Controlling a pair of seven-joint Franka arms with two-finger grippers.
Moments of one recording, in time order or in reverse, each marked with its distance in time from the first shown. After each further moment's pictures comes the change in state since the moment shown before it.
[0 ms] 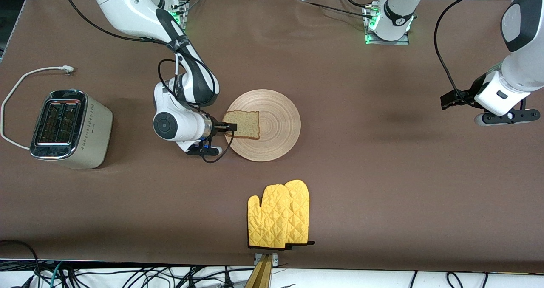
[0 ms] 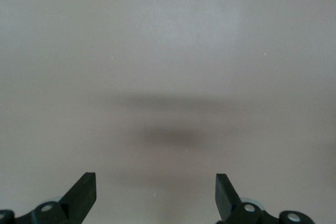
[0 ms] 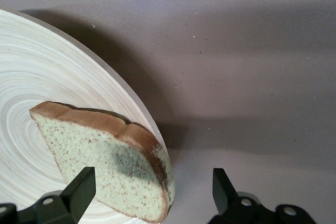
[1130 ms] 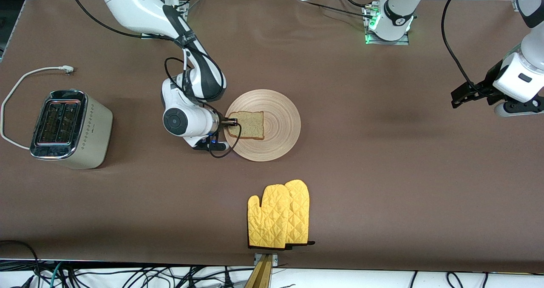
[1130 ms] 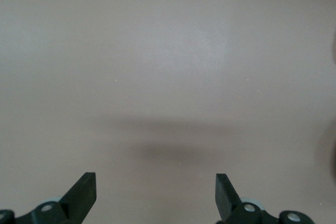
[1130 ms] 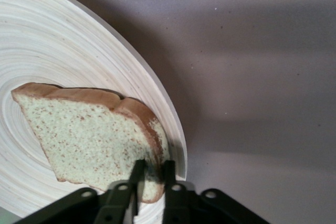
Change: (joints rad) left arm -0.017 -0.037 -0.007 0.070 0.000 -0.014 -0.037; right arm 0.040 -0.001 -0.003 -0.014 -0.008 0.000 0.022
